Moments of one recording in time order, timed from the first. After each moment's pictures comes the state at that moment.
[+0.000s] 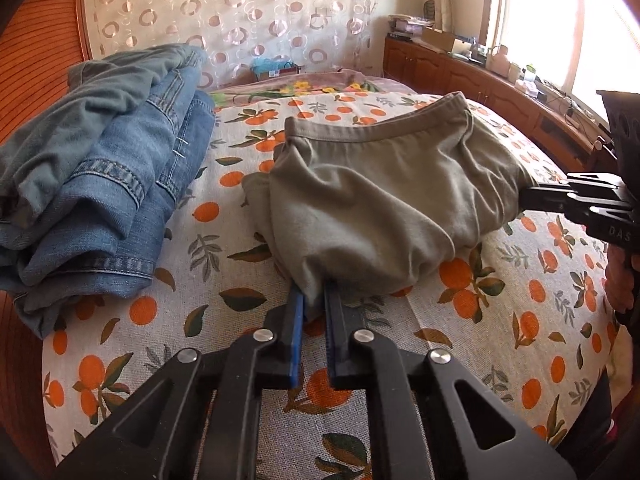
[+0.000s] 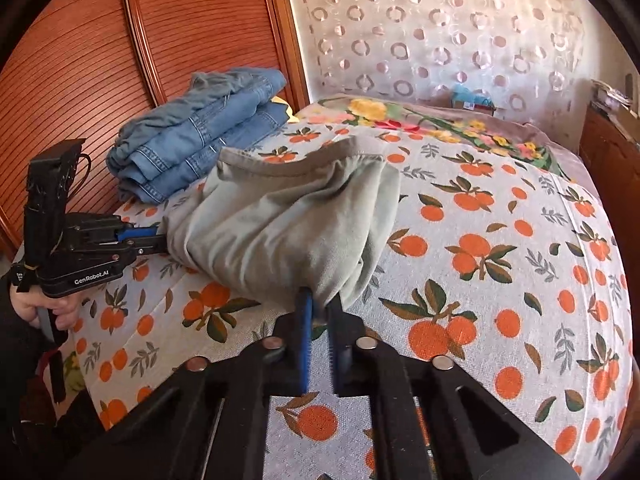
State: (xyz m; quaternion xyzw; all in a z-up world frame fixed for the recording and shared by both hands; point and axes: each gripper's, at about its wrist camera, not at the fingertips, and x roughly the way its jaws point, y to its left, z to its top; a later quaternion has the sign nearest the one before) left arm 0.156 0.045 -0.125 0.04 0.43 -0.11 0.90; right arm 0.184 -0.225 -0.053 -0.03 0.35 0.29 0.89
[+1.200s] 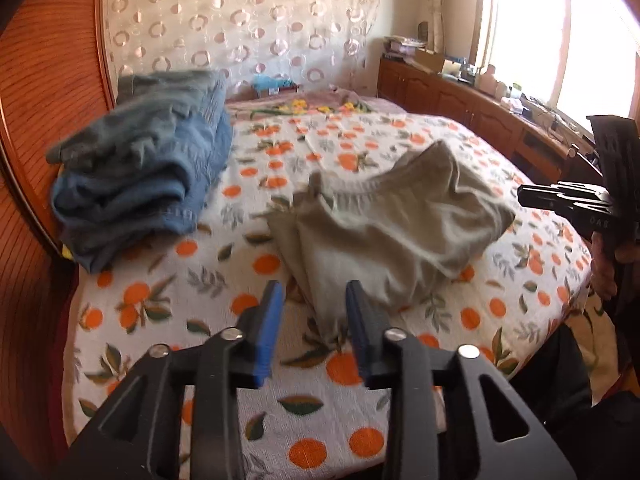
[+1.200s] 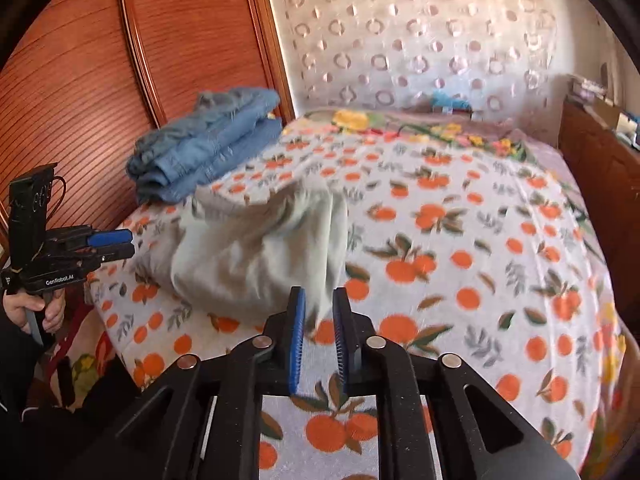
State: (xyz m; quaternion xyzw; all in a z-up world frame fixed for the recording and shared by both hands) left arm 0.078 0.063 -0.088 0.03 0.39 -0.12 0.91; right arm 0.100 -0.263 -0.026 -0.01 0.34 0.26 0.90
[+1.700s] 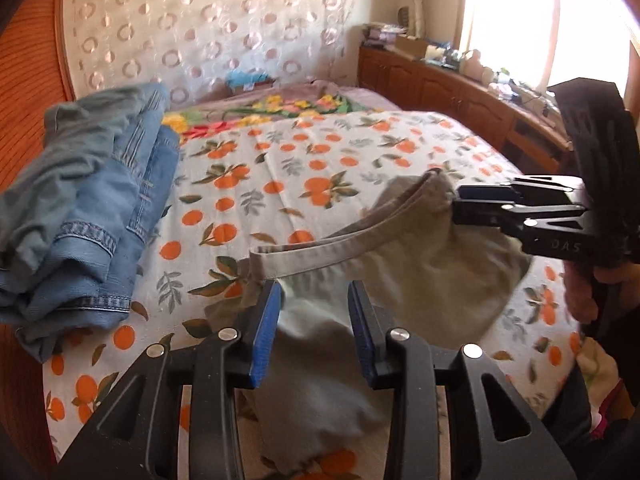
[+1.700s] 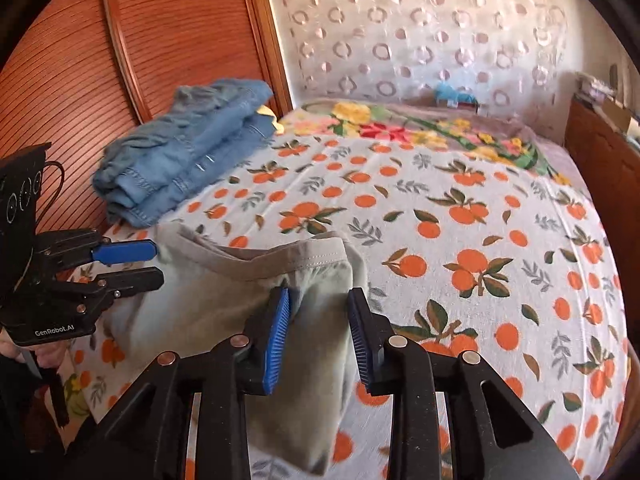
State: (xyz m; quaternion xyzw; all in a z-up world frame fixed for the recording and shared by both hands) left arm 0.161 0.022 -0.100 0.04 0.42 -0.14 0.90; right arm 0.185 -0.217 -0.044 -0.02 0.37 0.26 0.89
